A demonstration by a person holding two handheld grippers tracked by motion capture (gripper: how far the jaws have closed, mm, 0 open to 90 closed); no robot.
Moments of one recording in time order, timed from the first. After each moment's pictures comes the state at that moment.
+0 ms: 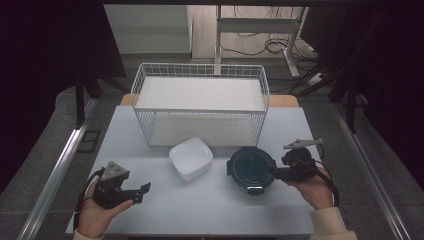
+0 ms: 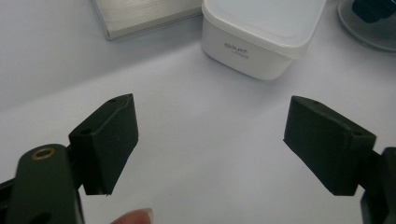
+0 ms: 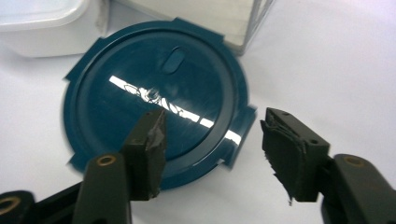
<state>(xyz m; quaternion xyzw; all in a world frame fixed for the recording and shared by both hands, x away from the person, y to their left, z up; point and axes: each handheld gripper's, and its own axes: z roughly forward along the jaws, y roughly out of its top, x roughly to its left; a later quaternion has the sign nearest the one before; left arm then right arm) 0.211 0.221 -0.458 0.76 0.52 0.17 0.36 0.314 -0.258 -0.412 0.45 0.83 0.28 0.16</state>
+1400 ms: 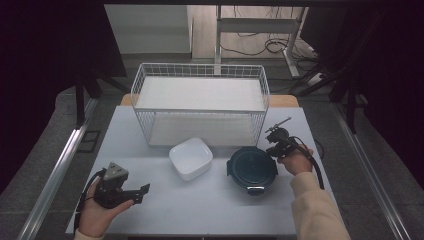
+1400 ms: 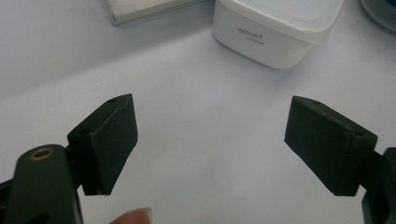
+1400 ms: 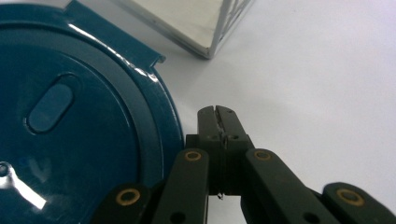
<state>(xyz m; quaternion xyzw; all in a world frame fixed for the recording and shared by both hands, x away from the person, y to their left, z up) 0.215 0.224 -0.469 0.76 0.53 0.17 0.34 0.406 -0.236 -0.454 0.42 0.88 0.16 0.14</state>
